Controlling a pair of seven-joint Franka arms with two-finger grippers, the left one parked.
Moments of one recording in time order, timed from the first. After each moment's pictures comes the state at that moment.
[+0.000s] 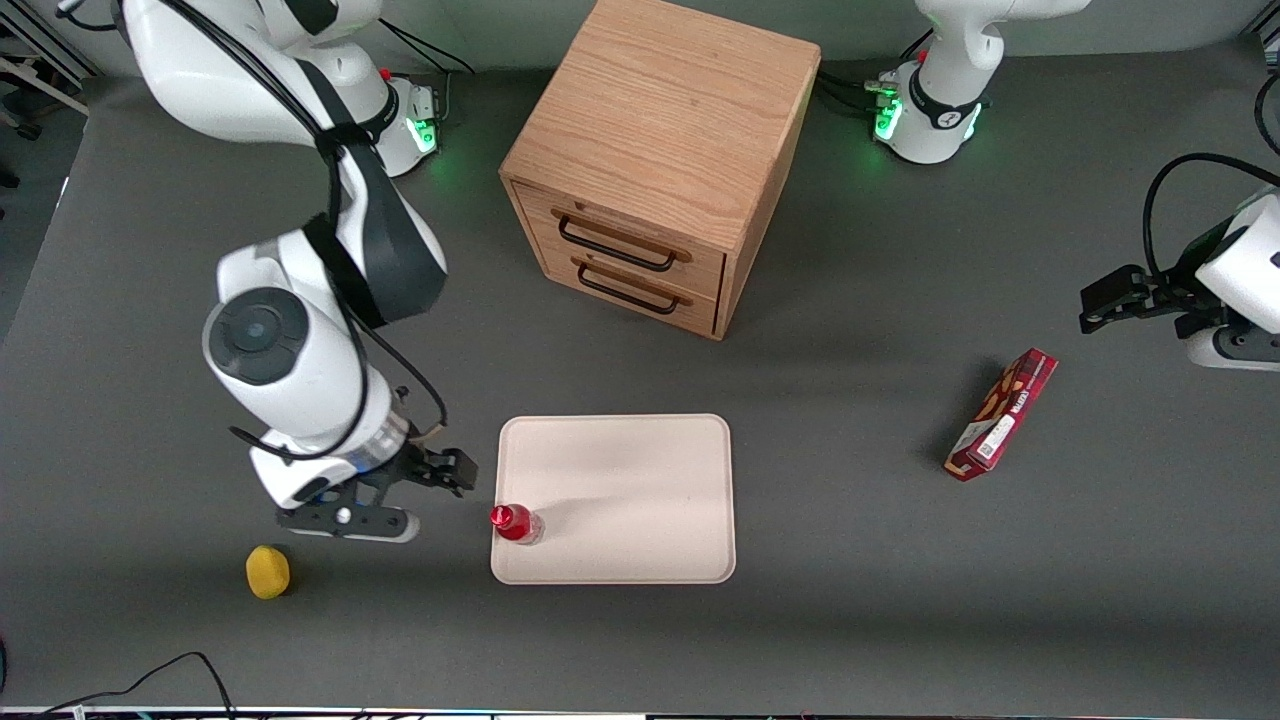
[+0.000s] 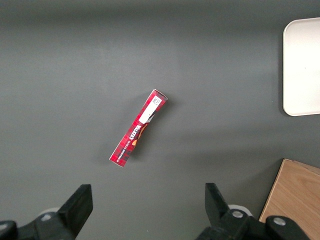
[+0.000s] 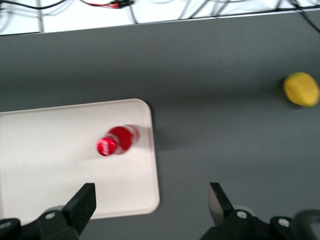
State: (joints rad) arm 0.30 0.61 0.07 -1.11 -0.14 1.82 0.51
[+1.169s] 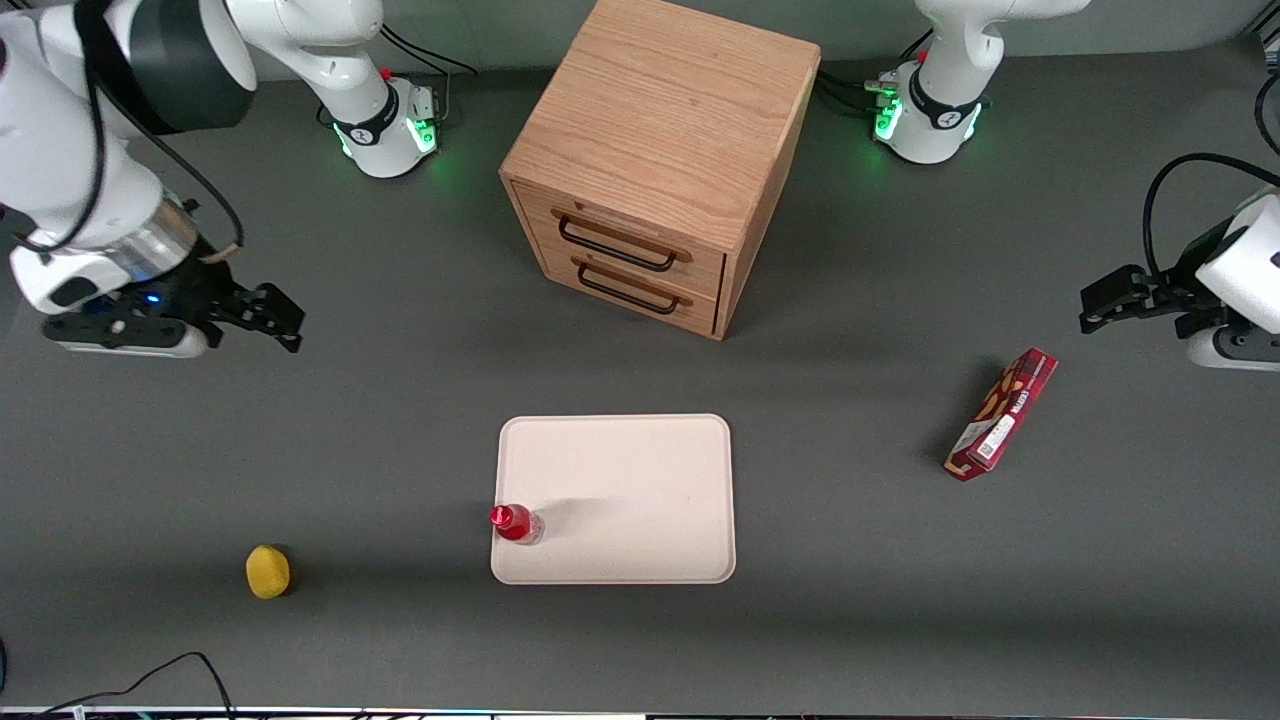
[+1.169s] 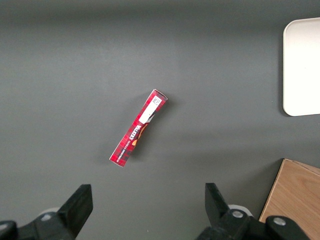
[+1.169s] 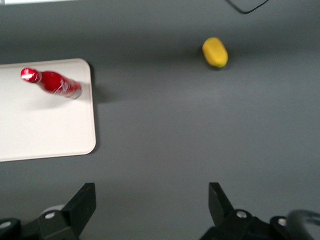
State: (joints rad) arm -0.11 -0.06 0.26 -1.82 -0.06 1.92 0.28
